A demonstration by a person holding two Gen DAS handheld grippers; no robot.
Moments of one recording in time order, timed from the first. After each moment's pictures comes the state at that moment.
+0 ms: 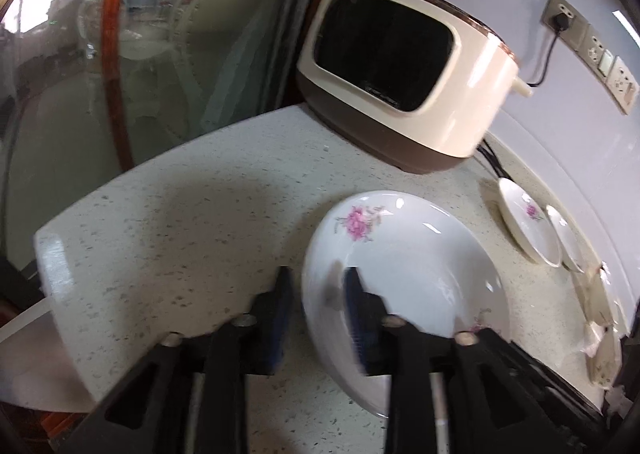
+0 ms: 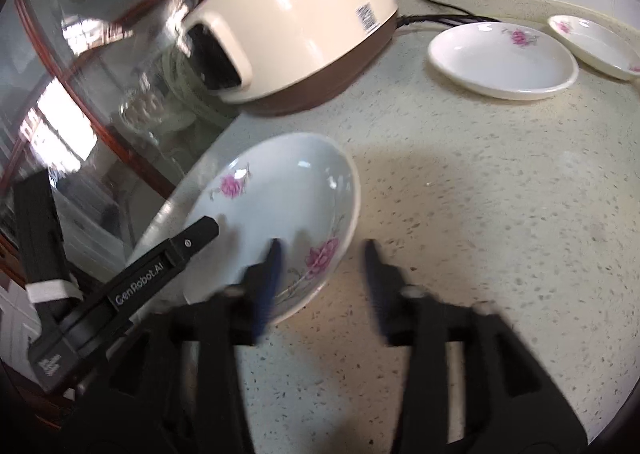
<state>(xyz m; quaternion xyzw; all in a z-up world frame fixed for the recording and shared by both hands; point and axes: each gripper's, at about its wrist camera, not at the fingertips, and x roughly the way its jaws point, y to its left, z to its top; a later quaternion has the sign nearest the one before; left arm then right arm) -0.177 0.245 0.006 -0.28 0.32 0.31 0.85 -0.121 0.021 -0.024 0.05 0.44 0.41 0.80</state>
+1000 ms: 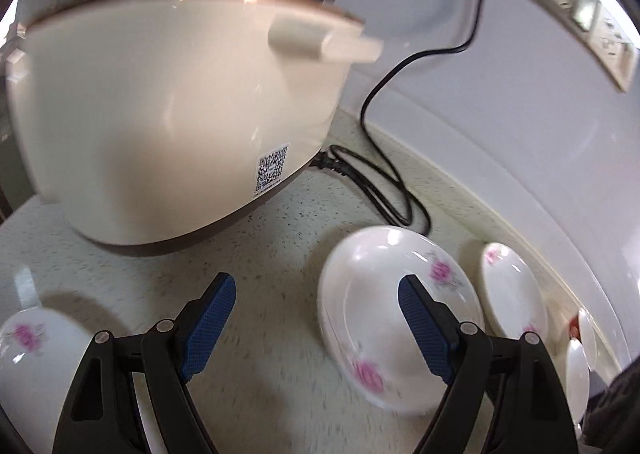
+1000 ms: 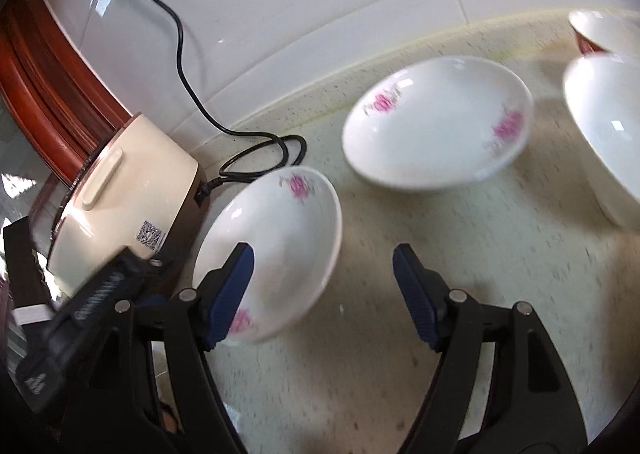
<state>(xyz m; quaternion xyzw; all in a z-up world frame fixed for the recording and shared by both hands) 0.052 0.182 0.027 -0.27 0.32 0.25 0.87 0.061 -0.069 -0.016 0.16 0.40 0.26 0.86</state>
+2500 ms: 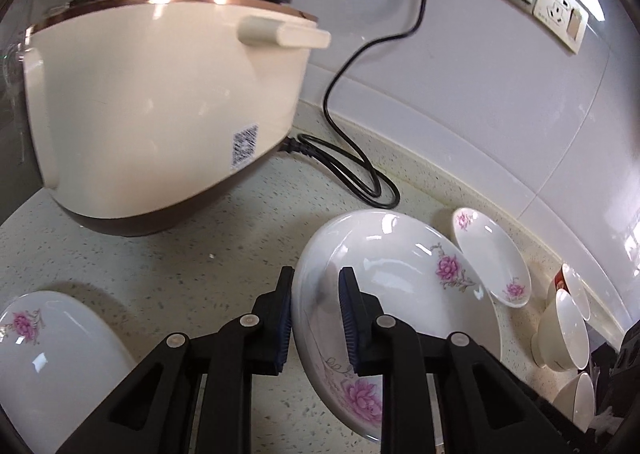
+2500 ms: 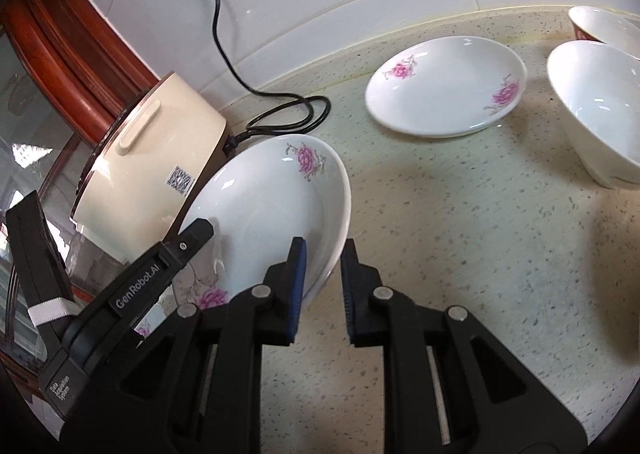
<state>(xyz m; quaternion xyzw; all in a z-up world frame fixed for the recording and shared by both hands) 0.025 0.154 0.030 -0.23 0.31 0.19 0.90 0.027 -0.087 -0.007 0.14 0.44 0.30 0.84</state>
